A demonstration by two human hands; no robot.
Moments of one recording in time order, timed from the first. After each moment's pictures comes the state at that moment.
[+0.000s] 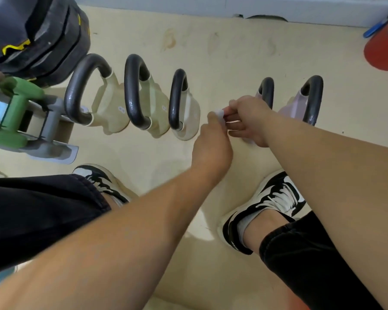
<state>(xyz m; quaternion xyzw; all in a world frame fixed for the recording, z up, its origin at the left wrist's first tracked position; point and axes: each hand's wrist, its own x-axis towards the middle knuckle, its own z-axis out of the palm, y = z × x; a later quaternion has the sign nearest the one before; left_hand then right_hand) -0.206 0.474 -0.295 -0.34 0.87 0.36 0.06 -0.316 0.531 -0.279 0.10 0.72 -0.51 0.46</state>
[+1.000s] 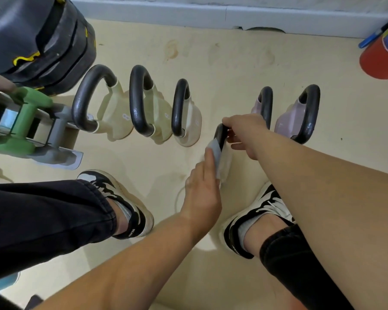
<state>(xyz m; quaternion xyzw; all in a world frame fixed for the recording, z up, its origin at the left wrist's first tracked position) -0.110 0.494 -0.308 -0.24 0.91 0.33 0.04 -0.297 0.525 -0.270 0.17 0.75 -0.49 0.41</state>
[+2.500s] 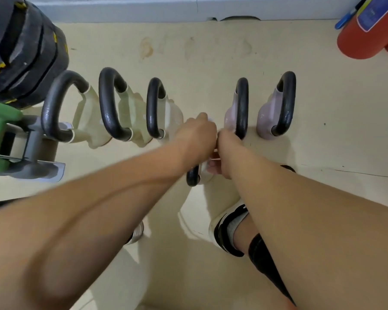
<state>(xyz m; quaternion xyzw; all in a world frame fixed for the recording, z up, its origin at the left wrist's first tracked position) -0.250 0.454 -0.291 -0.13 0.96 0.11 0.23 -0.271 0.542 -0.293 0.35 0.64 -0.50 0.46</state>
